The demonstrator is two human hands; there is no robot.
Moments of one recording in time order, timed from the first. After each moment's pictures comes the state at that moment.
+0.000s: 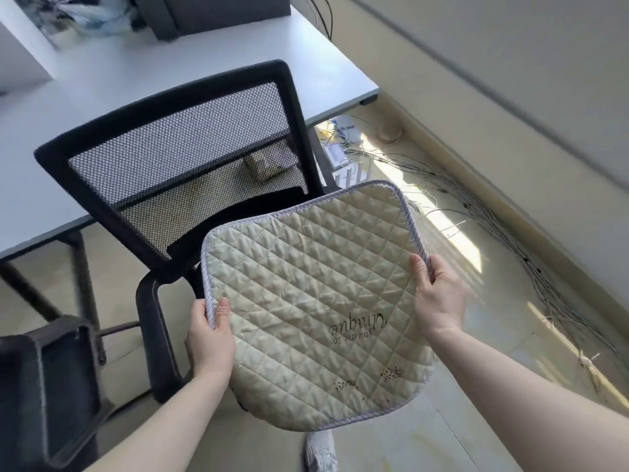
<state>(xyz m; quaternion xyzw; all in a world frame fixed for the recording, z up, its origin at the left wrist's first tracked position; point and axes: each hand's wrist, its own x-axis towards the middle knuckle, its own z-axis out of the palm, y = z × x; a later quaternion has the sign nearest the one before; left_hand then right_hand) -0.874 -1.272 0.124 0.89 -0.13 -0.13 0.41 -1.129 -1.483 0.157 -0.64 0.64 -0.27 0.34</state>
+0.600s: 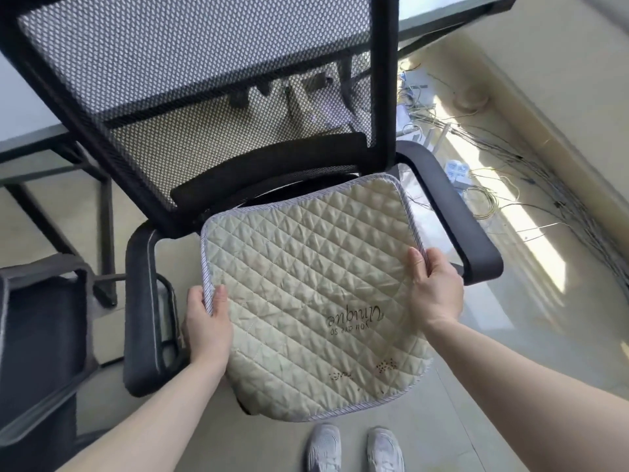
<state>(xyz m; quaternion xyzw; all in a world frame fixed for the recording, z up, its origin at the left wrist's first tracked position) -0.825 -1.255 -0.023 0.91 -0.03 -0.10 0.40 -1.031 -1.504 -0.020 -0.66 0.62 -0.18 0.38</state>
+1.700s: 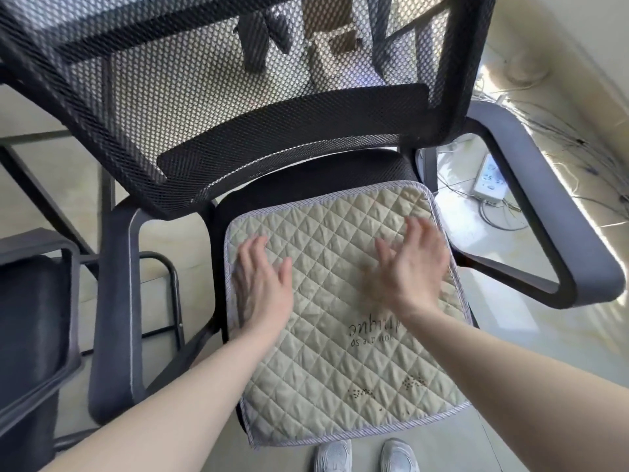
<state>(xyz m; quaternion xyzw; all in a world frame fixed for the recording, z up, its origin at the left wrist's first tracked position) -0.808 -1.327 -0.092 0.94 -0.23 -0.07 0.24 -0.939 -1.495 -0.109 -0.83 0.51 -0.09 0.18</state>
